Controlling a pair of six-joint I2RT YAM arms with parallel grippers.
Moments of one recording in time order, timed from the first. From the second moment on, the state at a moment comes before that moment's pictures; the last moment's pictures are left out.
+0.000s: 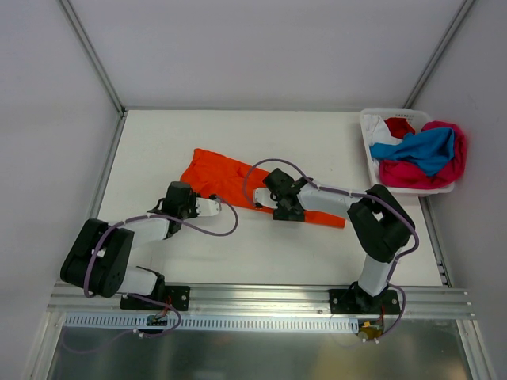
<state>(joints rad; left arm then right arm) -0.32 1.34 0.40 0.12 -0.11 1.15 0.78 1.80 1.09 -0.55 0.36 -0.81</state>
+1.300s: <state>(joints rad) -0.21 1.19 0.48 0.00 0.08 1.12 0.78 1.81 1.10 -0.56 0.37 -0.81</state>
